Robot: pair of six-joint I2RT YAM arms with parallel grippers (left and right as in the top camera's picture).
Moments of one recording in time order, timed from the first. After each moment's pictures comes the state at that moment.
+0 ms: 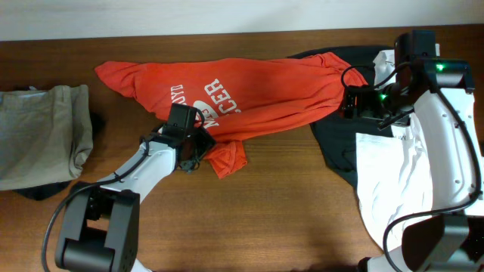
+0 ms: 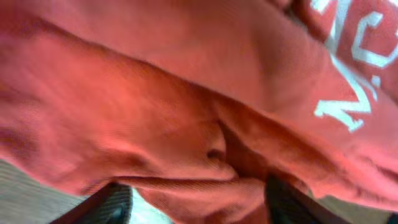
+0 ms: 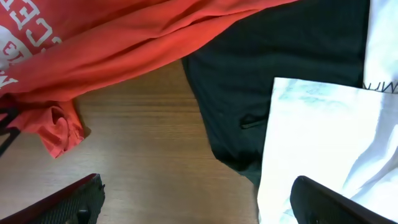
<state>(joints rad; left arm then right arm) -0.27 1.76 0.97 -0.38 0.10 -1.01 -0.09 1.69 1.69 -1.32 -0.21 0.05</state>
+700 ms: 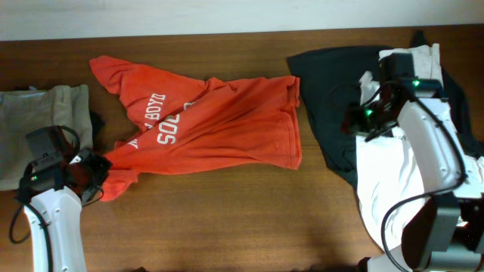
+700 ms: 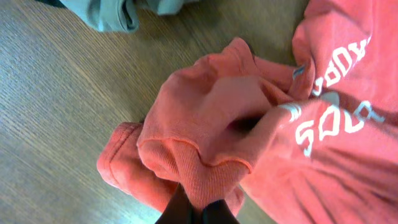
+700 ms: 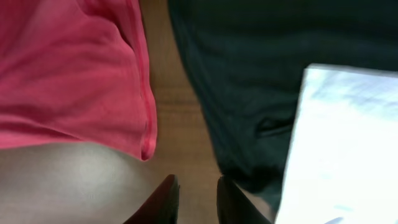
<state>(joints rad) 0.42 1.28 0.97 -0.86 0.09 -0.55 -0.08 1.70 1.40 -1.08 -0.27 0.06</state>
